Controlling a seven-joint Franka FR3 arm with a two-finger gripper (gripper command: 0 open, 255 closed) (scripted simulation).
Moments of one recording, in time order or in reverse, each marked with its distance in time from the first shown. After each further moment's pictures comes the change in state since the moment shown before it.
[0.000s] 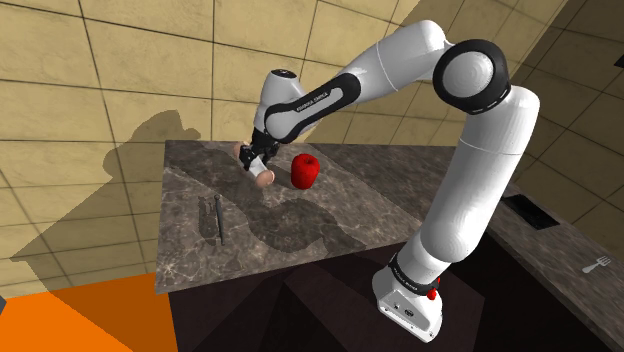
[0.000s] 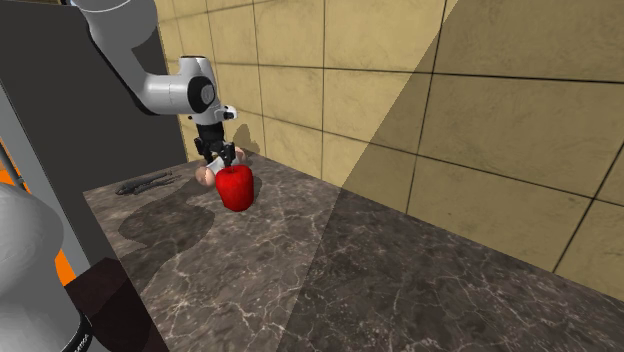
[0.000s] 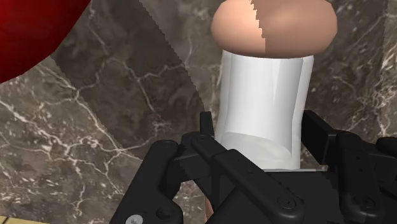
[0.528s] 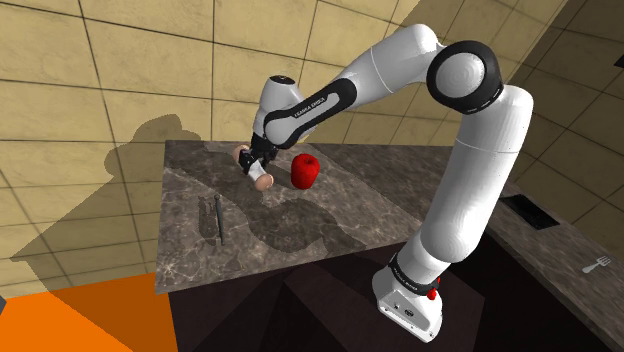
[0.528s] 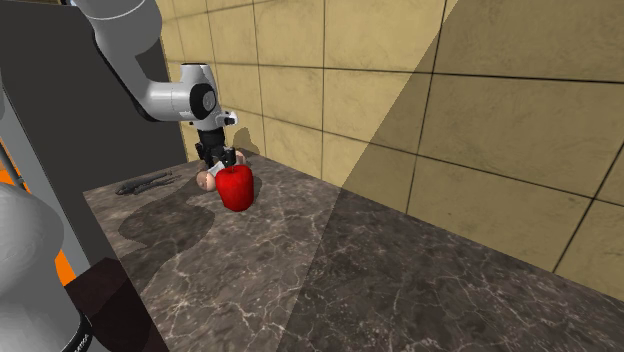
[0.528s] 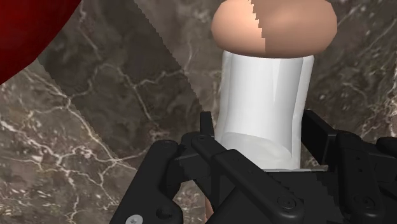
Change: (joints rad) arm 0.005 0.033 -0.006 -0.004 -0.014 0.037 0.010
